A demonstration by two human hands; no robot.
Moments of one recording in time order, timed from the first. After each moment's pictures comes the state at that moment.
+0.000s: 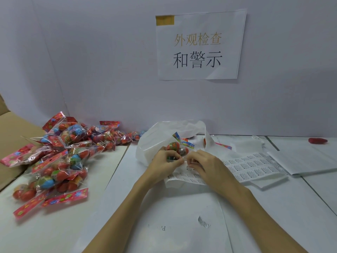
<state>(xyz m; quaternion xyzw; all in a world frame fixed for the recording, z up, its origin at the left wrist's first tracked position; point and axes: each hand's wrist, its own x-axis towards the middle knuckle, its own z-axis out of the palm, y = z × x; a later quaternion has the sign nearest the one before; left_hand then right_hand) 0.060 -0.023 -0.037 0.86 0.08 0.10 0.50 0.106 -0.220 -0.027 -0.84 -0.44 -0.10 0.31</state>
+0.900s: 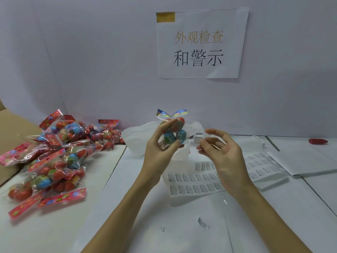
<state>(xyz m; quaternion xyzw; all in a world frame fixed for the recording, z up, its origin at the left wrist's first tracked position) 0.040 -0.042 0.003 0.66 -0.07 0.29 0.69 0.089 -0.220 0.006 -0.56 -0.21 0.01 0.80</state>
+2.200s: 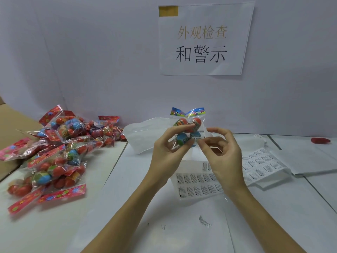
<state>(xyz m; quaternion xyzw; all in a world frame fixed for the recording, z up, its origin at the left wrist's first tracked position) 0.037 -0.060 0.003 0.68 -0.09 0.29 0.67 0.084 -0.211 -0.004 -0.64 -0.23 -0.10 0.73</state>
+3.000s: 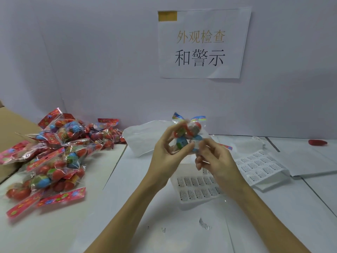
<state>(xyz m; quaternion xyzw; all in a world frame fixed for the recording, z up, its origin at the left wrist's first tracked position) 0.035 -0.055 0.007 0.66 -0.11 0.24 0.71 0.096 -0.215 -0.009 -0.62 -0.28 0.10 0.72</state>
